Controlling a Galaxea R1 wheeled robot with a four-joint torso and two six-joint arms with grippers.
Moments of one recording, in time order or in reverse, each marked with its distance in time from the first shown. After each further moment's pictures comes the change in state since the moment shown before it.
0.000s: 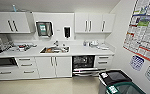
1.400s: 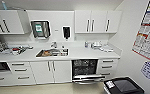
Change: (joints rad) left arm -0.015 0.000 -0.002 -0.007 -0.003 -0.003; right arm 0.014 -0.005 -0.001 -0.004 0.010 -0.003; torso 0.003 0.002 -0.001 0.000
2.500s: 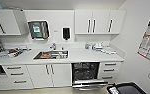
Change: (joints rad) left arm 0.000 0.001 0.000 0.000 0.000 0.000; right arm 0.000 0.001 0.000 0.000 0.000 0.000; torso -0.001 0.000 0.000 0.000
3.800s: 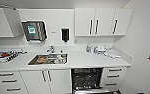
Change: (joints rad) left arm -0.016 0.000 0.000 -0.007 -0.005 -0.003; right arm 0.017 -0.005 0.000 0.003 0.009 0.004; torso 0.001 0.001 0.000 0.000
